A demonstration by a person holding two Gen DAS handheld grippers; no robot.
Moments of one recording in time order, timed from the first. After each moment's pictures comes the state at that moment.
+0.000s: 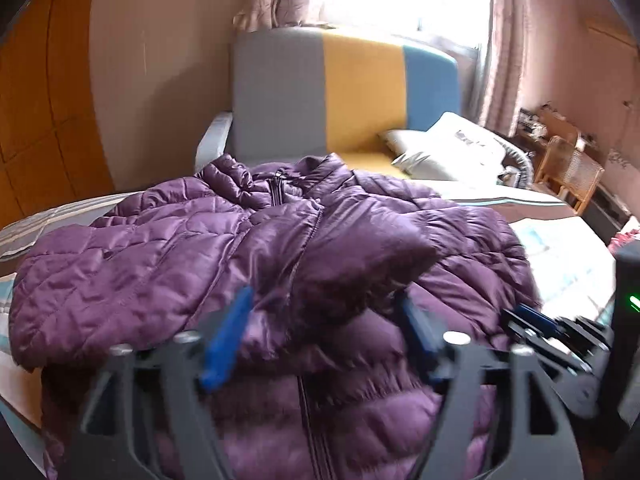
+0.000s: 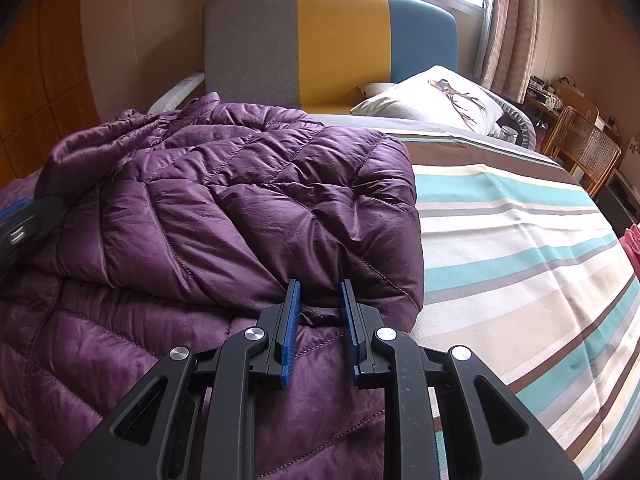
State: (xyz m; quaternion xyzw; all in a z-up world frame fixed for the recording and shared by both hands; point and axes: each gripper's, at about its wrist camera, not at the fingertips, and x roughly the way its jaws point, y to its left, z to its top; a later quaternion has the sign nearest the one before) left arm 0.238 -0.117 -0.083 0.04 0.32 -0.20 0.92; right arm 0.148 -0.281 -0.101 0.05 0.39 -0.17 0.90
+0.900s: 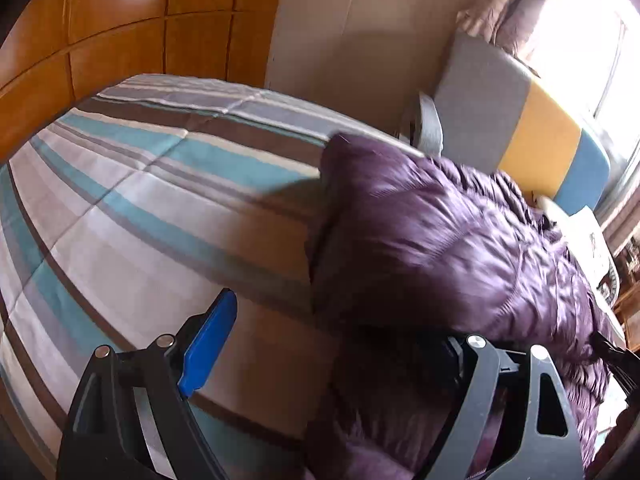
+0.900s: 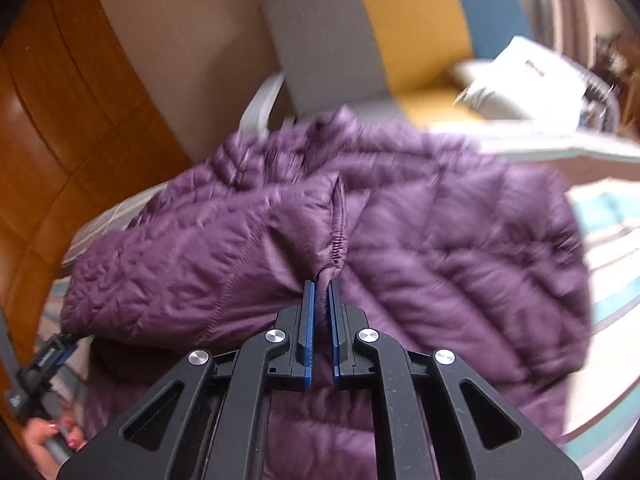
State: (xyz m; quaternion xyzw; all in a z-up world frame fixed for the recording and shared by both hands) left arm 0.283 0.120 -0.116 -0.13 0.40 0.04 0.91; right arm 0.219 -0.219 -0.054 0.17 0.39 -0.04 0.91
